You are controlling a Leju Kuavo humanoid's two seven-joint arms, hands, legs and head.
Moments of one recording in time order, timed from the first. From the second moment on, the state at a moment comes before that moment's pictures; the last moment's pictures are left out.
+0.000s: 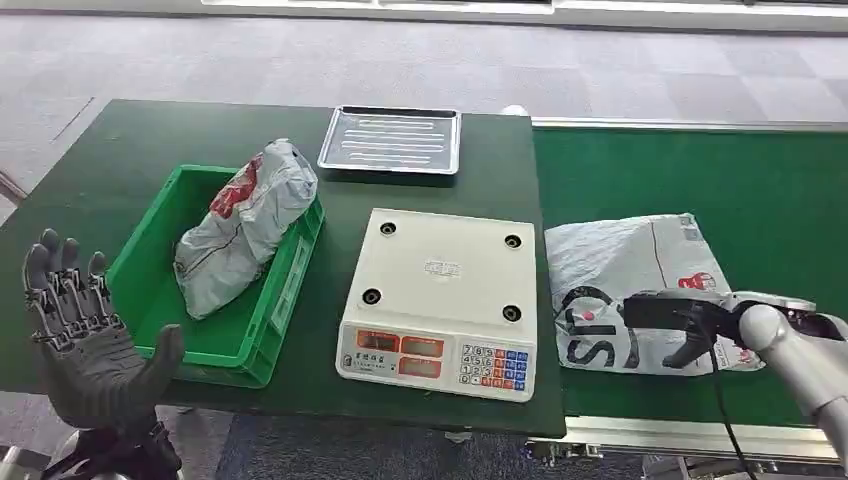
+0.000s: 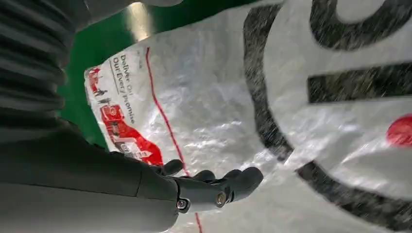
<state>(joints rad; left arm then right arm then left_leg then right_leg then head) 0.16 -0.20 -0.02 -1.95 -0.07 0.05 -0.64 -0.60 -0.73 0.62 -0.86 0.68 0.66 -0.32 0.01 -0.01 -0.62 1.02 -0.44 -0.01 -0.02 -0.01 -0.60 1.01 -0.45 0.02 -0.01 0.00</state>
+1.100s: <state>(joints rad) 0.15 -0.19 -0.01 -1.96 -0.08 0.05 -0.63 -0.51 -0.72 0.70 -1.02 0.73 0.54 -0.21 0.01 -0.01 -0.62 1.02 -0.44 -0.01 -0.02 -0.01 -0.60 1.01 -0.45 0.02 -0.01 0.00</state>
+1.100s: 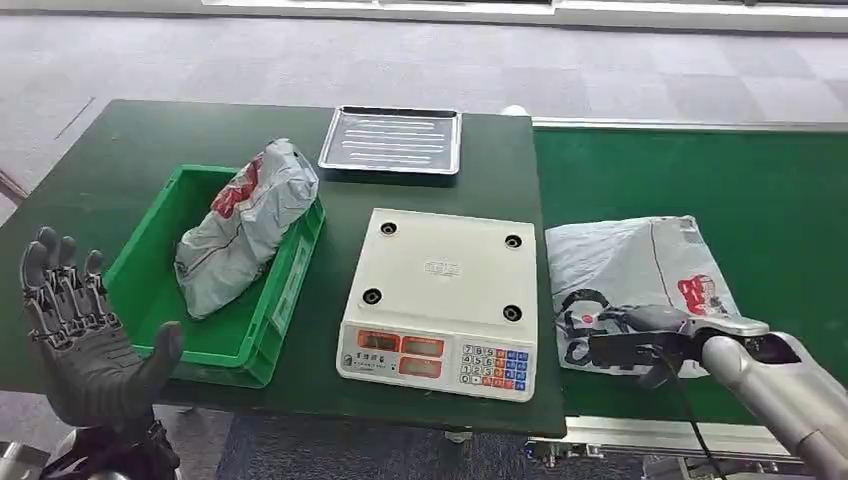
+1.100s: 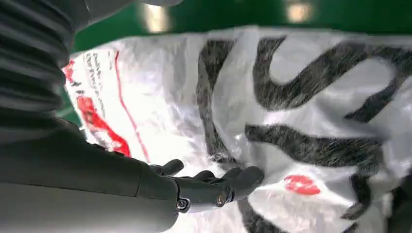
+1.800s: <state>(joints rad) 0.18 -0.20 -0.01 -2.00 -0.10 0.10 -0.64 -0.76 -0.61 0.71 -0.50 1.04 0.41 -0.02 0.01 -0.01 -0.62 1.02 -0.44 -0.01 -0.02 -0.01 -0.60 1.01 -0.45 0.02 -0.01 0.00</state>
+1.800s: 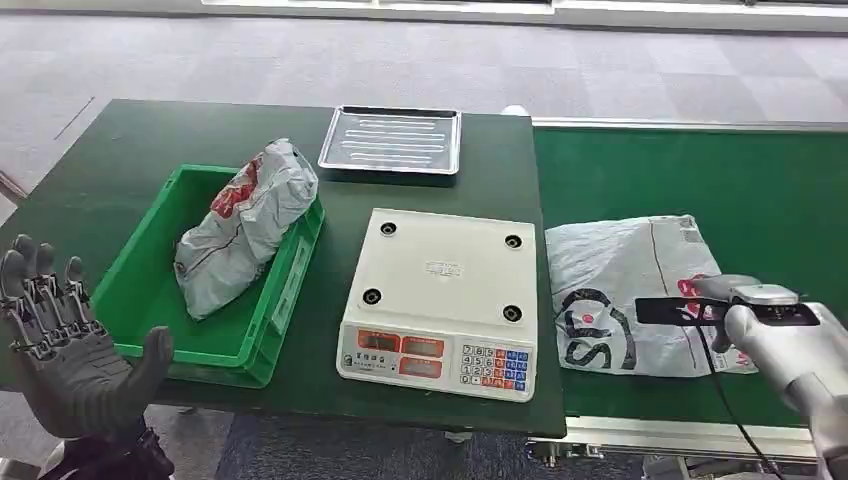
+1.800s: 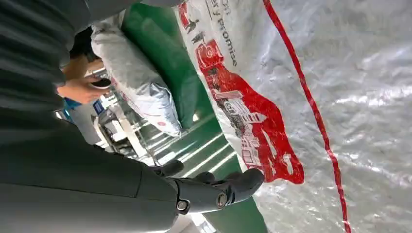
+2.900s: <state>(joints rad) 0.18 -0.20 -0.01 -1.99 -0.10 0.03 -0.66 -0.79 -0.61 0.69 -0.38 0.89 0.73 -0.47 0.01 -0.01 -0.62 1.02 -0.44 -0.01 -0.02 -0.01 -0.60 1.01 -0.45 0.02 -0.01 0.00</state>
